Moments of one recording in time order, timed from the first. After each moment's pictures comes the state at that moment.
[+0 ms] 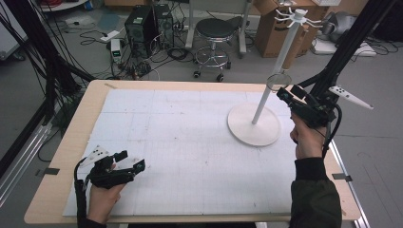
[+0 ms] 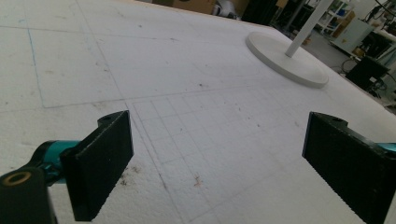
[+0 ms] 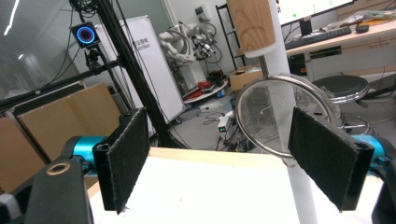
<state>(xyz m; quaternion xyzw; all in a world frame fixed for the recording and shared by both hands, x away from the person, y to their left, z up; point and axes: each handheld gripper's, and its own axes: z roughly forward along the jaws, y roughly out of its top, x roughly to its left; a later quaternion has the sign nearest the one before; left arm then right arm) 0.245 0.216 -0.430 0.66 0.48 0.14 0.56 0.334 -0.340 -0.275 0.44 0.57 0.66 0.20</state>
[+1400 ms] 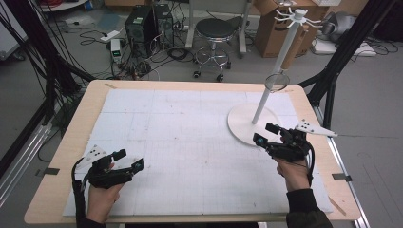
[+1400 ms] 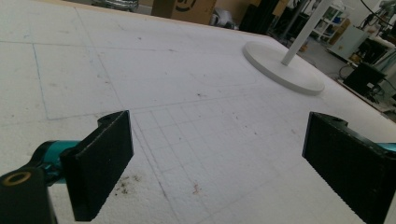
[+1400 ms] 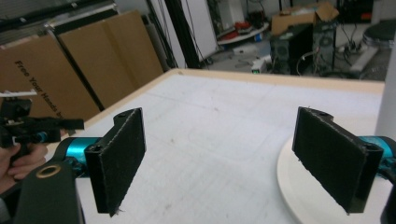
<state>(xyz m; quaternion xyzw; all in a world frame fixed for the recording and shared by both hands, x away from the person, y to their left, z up) 0.242 0.218 -0.426 0.65 0.47 0.15 0.58 0.295 -0.311 -0.356 0.39 0.68 0.61 0.12</state>
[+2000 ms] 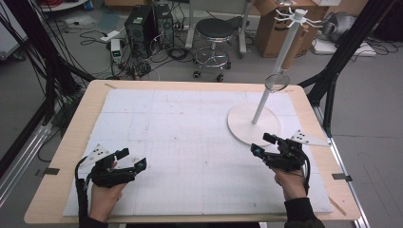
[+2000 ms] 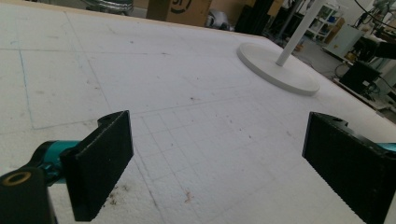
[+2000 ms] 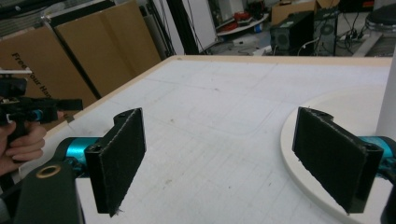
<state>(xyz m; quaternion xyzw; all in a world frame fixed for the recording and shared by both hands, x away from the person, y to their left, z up) 0.245 0.212 -0.424 0.66 0.46 0.15 0.58 0.285 -0.308 -0.385 0.40 0.68 0.60 0.12</state>
